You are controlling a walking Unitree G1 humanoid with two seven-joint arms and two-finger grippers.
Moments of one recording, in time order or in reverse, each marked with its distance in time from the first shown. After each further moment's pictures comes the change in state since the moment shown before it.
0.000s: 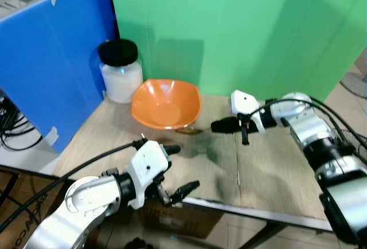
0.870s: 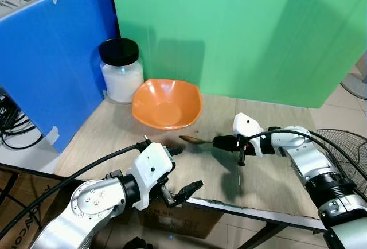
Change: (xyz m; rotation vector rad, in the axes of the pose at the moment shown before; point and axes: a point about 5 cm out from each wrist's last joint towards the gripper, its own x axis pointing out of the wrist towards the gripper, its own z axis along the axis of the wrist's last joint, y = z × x) left arm 0.005 -0.005 -0.001 -0.006 -0.005 0.019; right arm 0.016 0.038 -0.037 0.133 -0.020 -0.168
